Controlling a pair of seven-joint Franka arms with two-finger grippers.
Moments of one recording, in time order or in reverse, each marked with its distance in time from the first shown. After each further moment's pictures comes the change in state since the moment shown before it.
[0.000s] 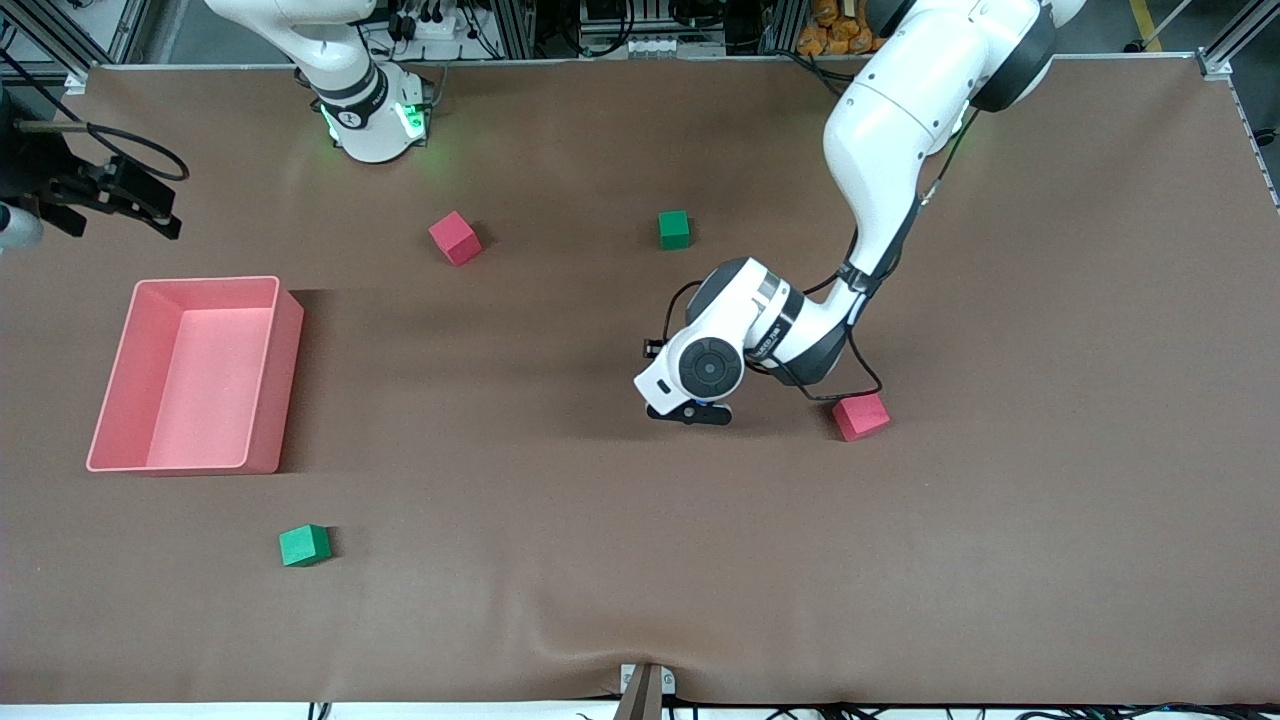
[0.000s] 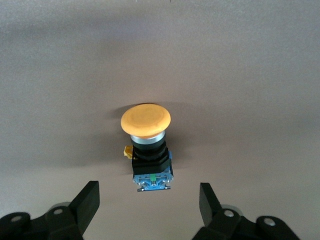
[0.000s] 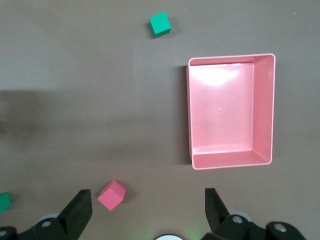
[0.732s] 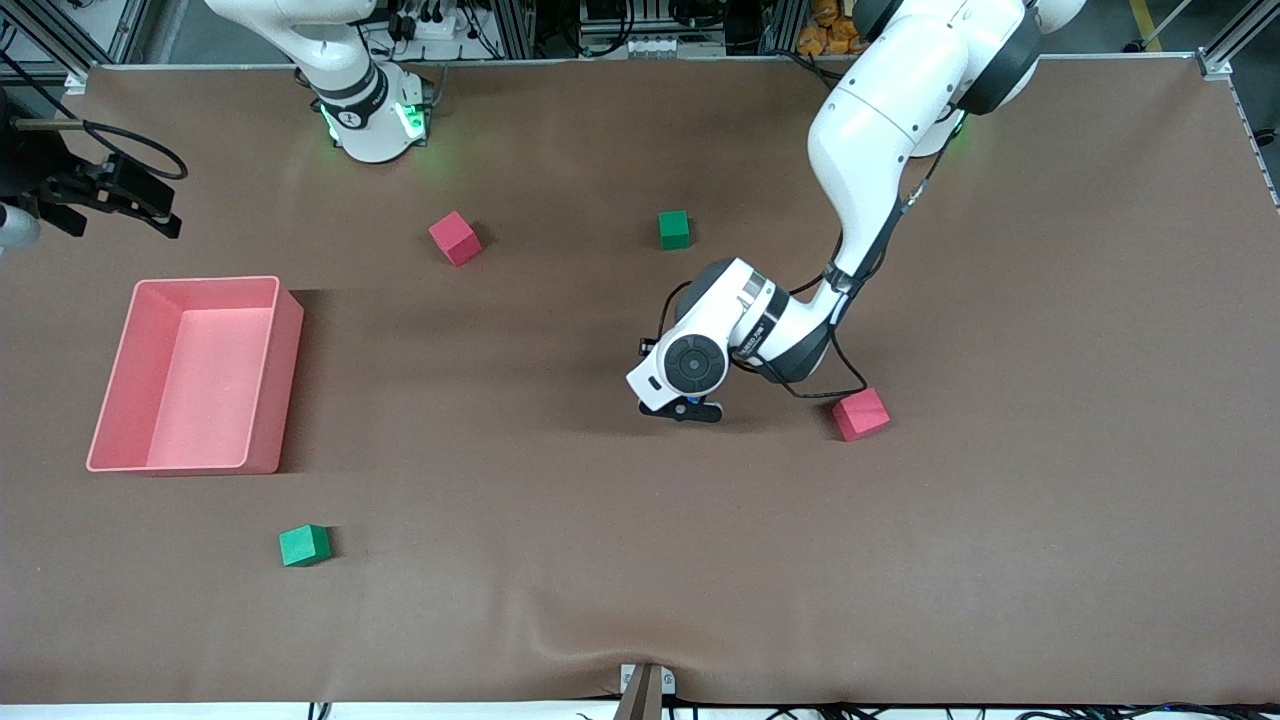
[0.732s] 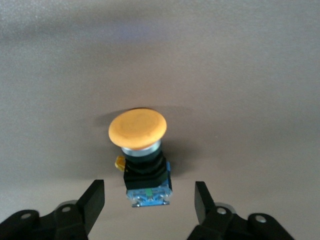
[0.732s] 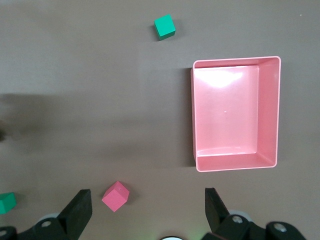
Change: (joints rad) left arm -0.031 0.032 0.027 0.004 0.000 0.019 0.015; right arm 0.000 0.010 -0.001 0.006 0.021 0.018 -0.002
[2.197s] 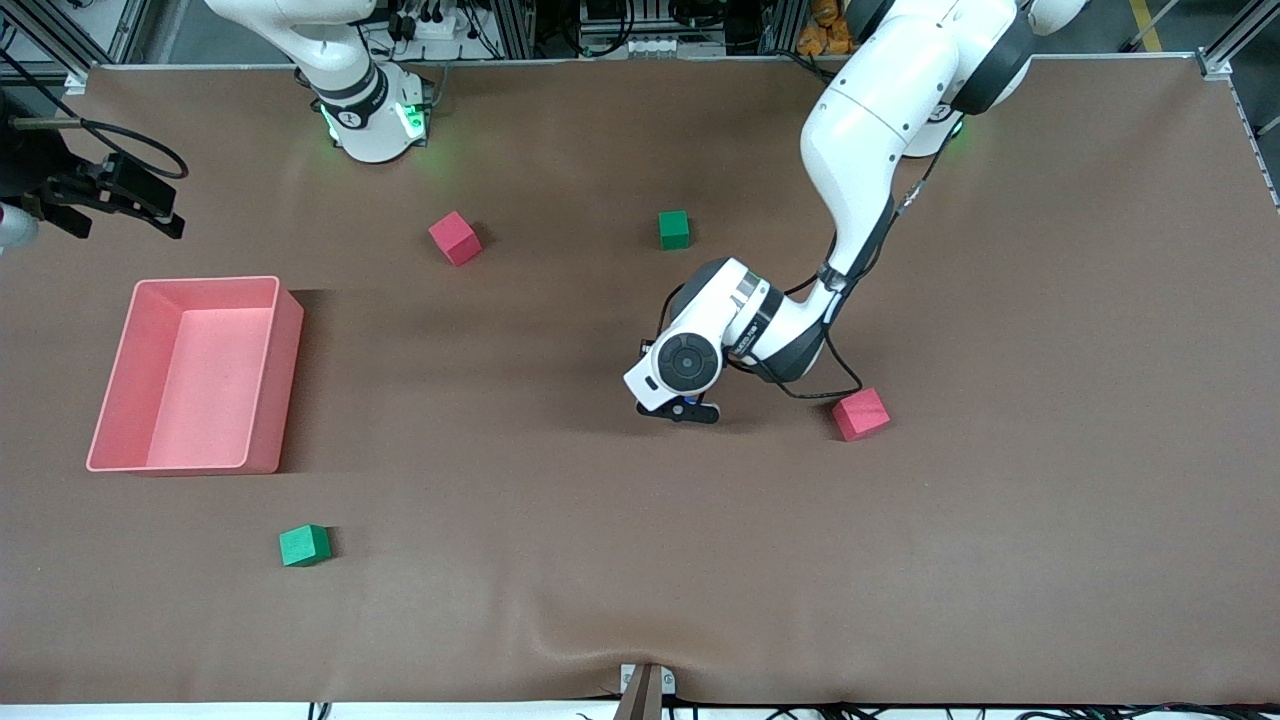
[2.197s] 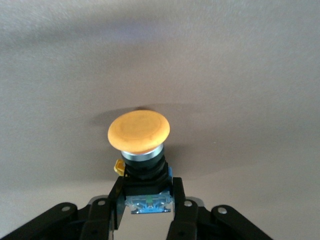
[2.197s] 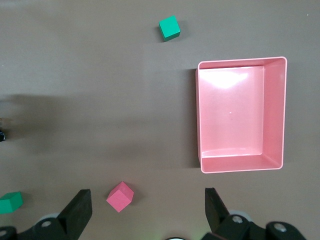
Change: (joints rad) left arm -0.030 0.003 0.027 0.024 0.000 0.002 -0.023; right arm 0.000 0.000 -0.006 0.000 0.020 0.007 -0.002
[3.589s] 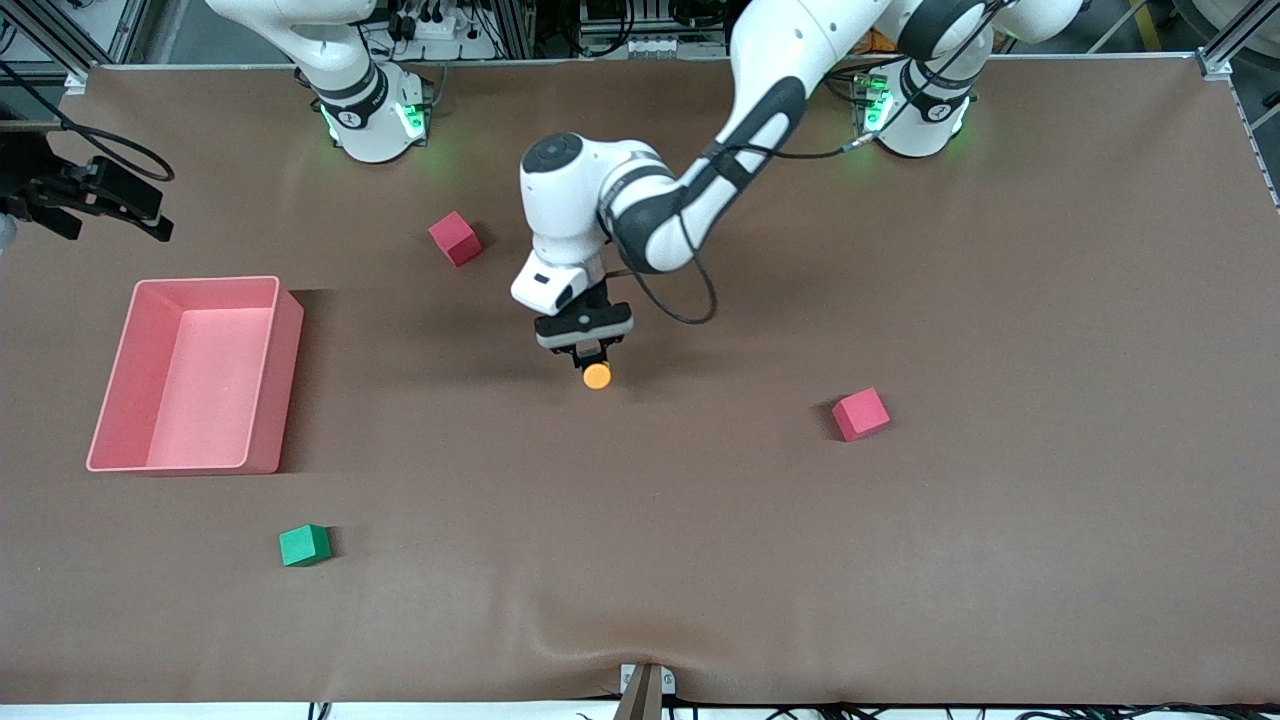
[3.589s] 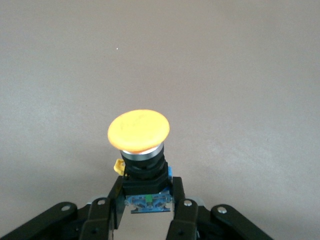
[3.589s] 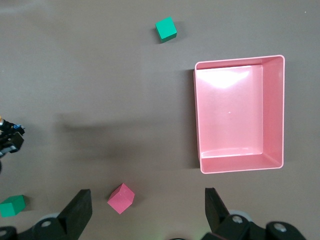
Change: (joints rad) left arm -0.284 -0.083 0.005 -0.006 0.702 0.342 -0.985; right arm -0.017 0.001 -0.007 0.000 0.010 0.004 0.000
